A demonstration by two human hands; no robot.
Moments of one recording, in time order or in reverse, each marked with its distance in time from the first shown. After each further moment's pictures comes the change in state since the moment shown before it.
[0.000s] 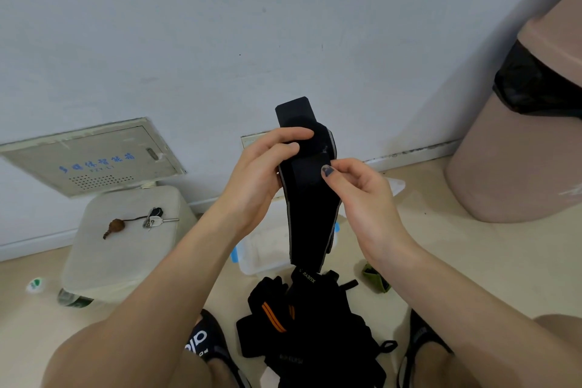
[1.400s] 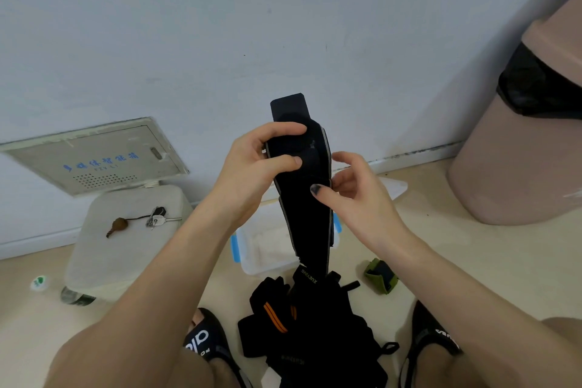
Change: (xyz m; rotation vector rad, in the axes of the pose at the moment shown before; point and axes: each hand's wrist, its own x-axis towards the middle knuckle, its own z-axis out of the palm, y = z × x) left_hand 0.003 0.004 -0.016 0.152 0.058 0.092; right_hand 0.014 0.012 -0.008 -0.453 -0.098 -0.093
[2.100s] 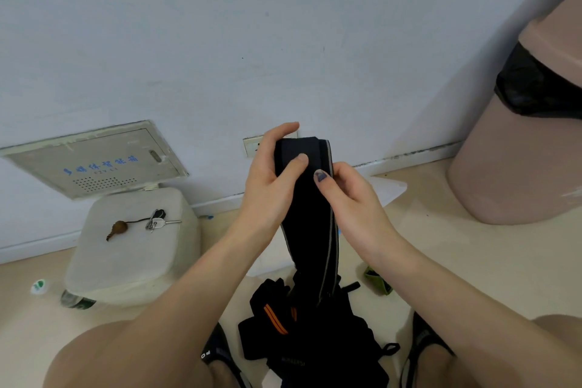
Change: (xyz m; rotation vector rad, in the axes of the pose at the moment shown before) left_hand -0.014 -0.018 0.035 0.039 0.172 0.076; right_hand -0.008 -0.007 0.013 0.330 -0.055 -0.033
